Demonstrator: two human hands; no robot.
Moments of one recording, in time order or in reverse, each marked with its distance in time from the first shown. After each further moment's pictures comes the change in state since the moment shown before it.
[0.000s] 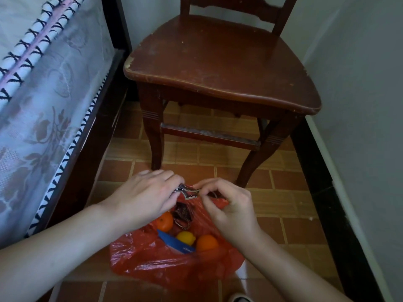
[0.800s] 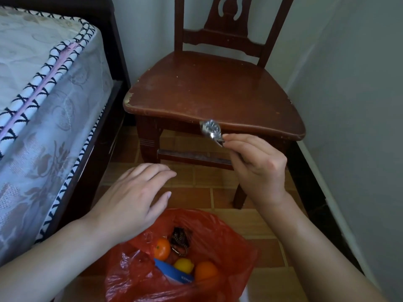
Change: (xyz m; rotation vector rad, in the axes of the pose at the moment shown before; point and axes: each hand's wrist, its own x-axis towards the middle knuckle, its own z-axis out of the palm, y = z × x) left_hand 0.009 -0.016 -0.047 -0.085 0.110 -0.143; right_hand 0.111 -0.008 -0.068 -0.545 0.332 -0.476
